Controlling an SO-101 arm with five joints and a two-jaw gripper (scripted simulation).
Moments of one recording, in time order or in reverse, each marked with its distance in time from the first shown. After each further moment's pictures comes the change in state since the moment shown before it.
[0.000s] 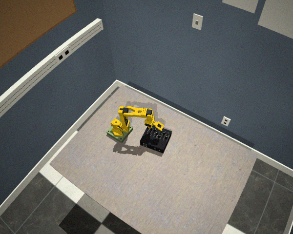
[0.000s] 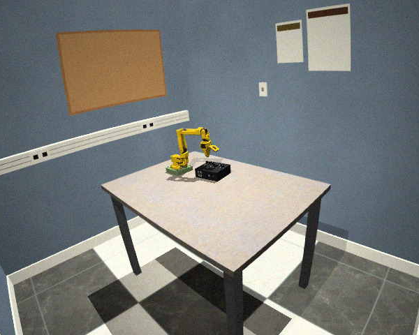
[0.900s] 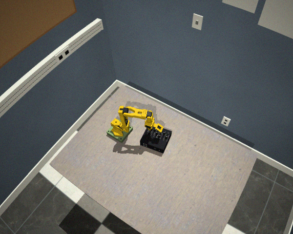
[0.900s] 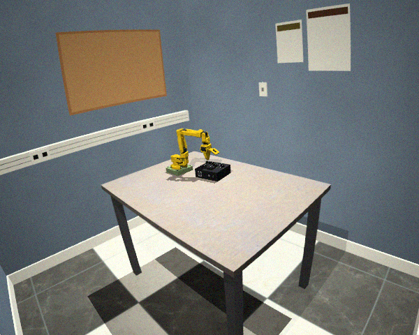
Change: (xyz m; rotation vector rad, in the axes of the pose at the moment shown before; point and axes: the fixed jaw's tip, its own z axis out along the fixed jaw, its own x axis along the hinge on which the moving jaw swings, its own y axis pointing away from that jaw) arm 0.002 0.000 0.019 0.001 0.004 0.000
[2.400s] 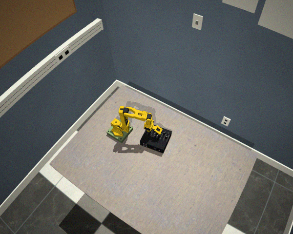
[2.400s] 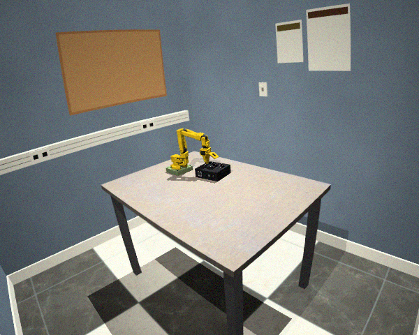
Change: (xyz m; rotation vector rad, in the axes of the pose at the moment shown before) arm 0.007 -0.002 0.024 0.008 0.029 0.000
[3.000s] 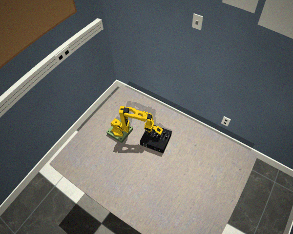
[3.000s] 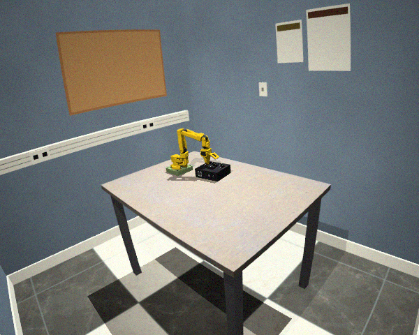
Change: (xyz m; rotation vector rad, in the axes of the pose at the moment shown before) arm -0.004 0.001 0.004 -0.006 -0.021 0.000
